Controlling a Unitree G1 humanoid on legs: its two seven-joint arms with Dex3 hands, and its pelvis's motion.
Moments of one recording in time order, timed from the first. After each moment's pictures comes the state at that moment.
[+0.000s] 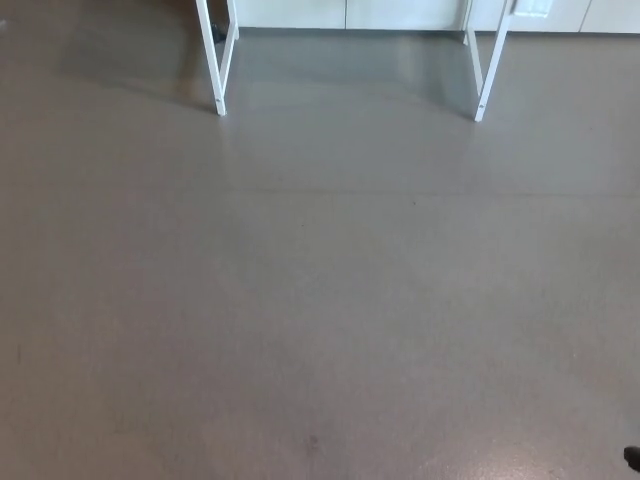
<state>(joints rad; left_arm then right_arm) 0.38 0.29 0.36 0.43 -0.21 0.04 -0.29 0.27 -0.32 -0.22 0.45 0.09 -0.02 0.22</state>
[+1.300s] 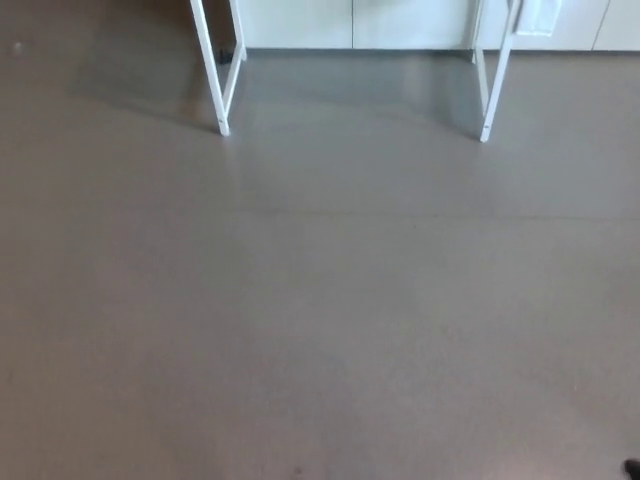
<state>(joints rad) 0.43 0.29 0.32 0.42 -0.26 0.02 -0.40 0.30 -0.34 -0.23 0.48 0.13 -0.06 0.31</state>
